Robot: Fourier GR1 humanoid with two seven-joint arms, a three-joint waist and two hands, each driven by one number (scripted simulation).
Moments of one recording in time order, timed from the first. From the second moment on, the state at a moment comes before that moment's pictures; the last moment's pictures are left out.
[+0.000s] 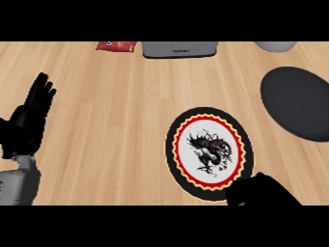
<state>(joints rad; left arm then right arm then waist) -0.19 0.19 0.15 -1.51 0.00 0.05 0.10 0.17 -0.43 0.49 -2.02 0.98 0.38 0.08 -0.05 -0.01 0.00</state>
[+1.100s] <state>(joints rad) -0.22 0.17 0.12 -1.50 -0.01 0.04 0.09 0.06 -0.45 -0.26 -2.01 0.30 0.30 -0.01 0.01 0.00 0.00</state>
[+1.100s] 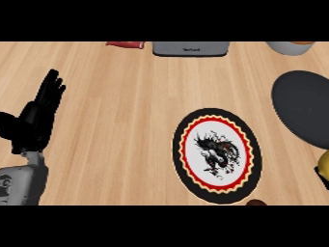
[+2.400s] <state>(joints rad) -0.31 0.14 0.08 -1.45 -0.02 0.04 0.09 -0.66 -0.62 -0.36 -0.47 0.60 -0.02 -0.58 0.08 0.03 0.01</state>
